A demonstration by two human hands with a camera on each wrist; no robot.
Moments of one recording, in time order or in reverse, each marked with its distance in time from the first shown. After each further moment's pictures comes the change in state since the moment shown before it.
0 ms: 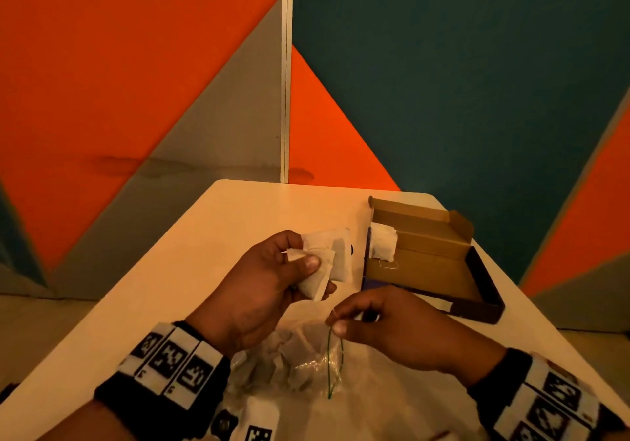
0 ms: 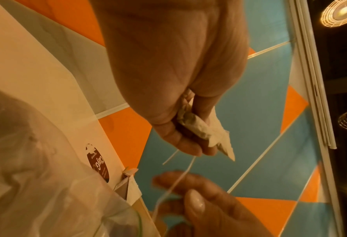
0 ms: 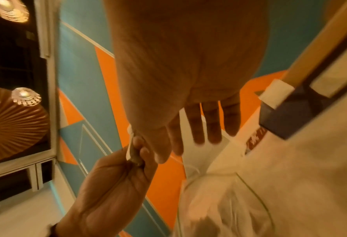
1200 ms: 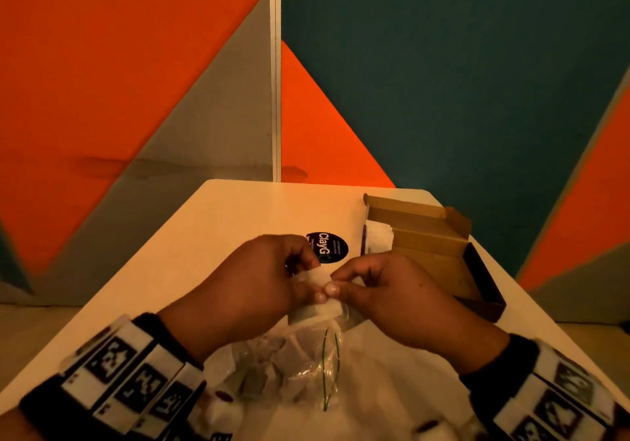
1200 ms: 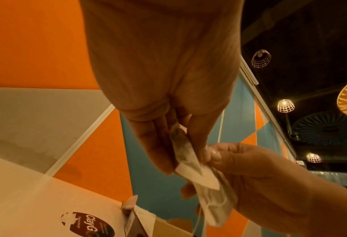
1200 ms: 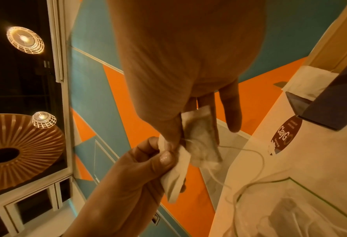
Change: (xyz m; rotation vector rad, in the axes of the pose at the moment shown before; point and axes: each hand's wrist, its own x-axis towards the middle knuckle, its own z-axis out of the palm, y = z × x) left_hand 0.003 0.022 0.003 1.196 0.008 0.067; right_hand 0.016 -0.015 -0.011 0.090 0.255 -0.024
